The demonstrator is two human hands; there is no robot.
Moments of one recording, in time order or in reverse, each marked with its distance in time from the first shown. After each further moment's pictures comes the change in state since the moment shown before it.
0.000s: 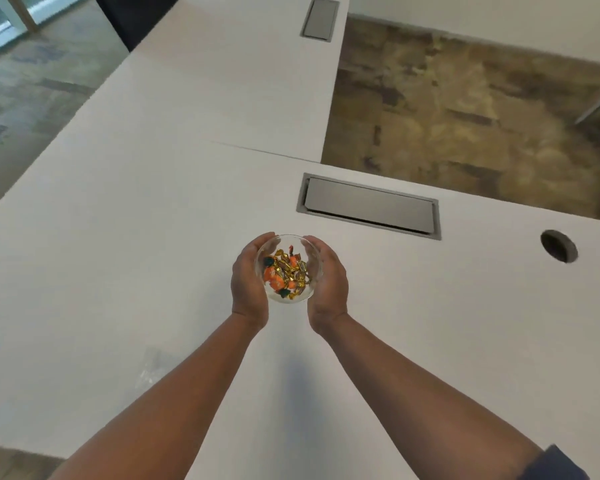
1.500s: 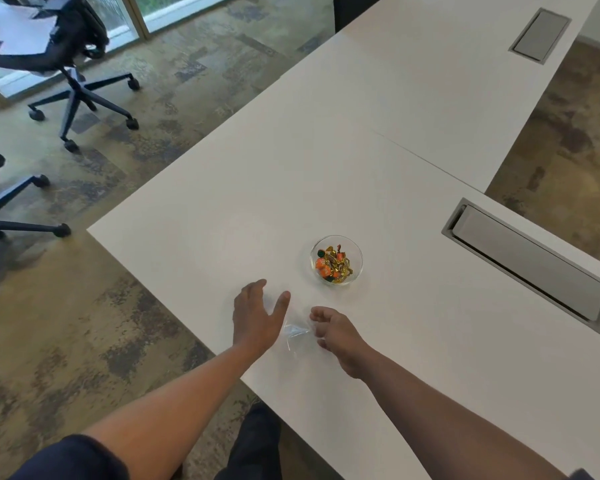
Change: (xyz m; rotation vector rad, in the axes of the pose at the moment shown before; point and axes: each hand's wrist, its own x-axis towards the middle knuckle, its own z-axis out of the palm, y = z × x) left_hand -0.076 -0.024 -0.237 0.883 0.460 -0.158; right_hand -0.060 0.147 0.068 -0.897 -0.626 0.531
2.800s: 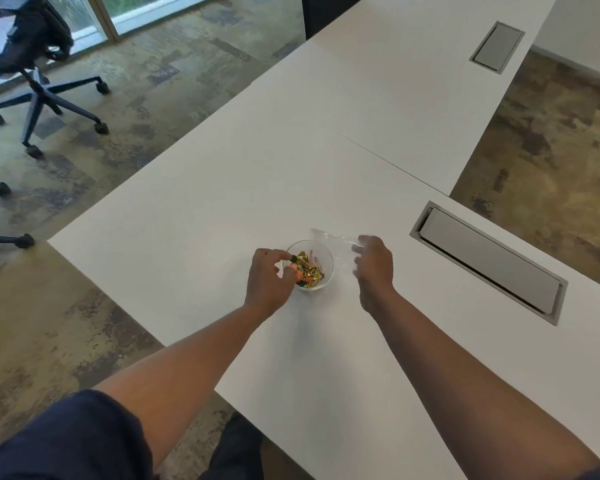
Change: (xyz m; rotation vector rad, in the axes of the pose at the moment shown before) left_hand 0.040 0.093 0.027 -0.218 -0.047 0.166; right_hand -0.021 -0.121 -0.088 0.316 0.566 -0.235
